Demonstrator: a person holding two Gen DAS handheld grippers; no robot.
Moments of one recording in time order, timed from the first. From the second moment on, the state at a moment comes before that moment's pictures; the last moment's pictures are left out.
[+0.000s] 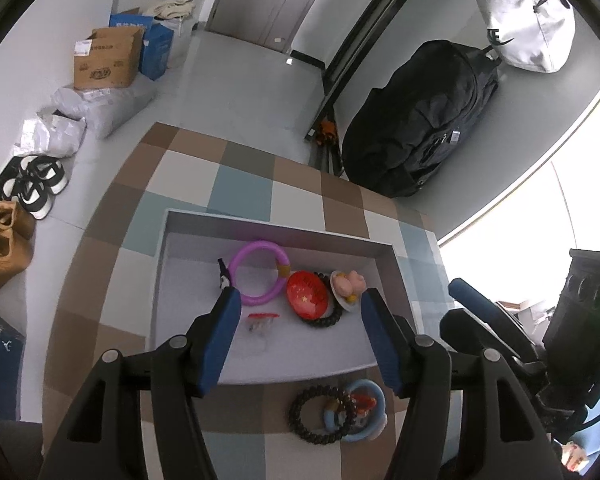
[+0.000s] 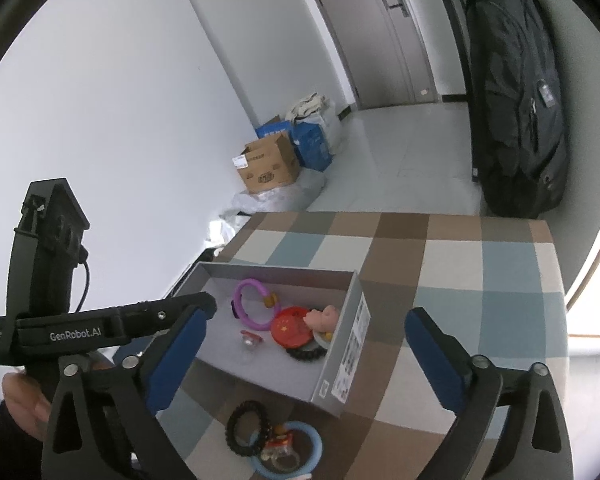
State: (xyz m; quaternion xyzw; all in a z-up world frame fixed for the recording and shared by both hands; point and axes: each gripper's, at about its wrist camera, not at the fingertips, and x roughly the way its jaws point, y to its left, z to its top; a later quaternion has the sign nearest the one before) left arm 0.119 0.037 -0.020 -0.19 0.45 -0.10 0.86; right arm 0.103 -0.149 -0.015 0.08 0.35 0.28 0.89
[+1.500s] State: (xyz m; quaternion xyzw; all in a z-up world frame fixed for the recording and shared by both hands) left arm 0.073 -0.021 -0.070 -0.06 0.54 -0.12 0.83; right arm 0.071 -0.189 -0.032 0.11 0.38 0.20 0.90
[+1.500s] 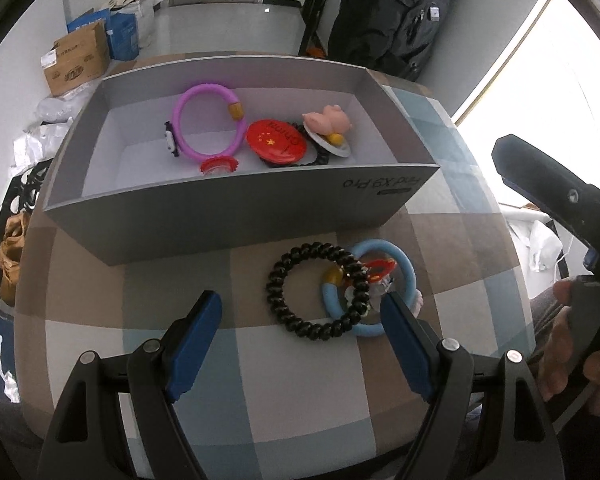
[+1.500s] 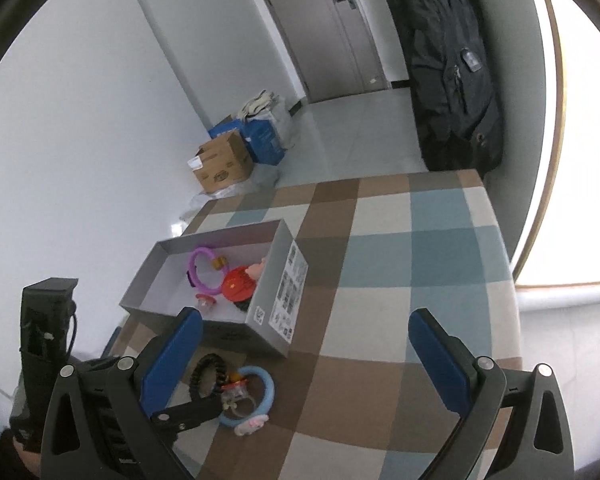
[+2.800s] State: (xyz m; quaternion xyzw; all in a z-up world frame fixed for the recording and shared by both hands) left arm 0.078 -0.003 -0.062 -0.11 0.54 -0.17 0.82; right arm 0.062 -0.183 -0.048 0.10 0.42 0.20 0.88
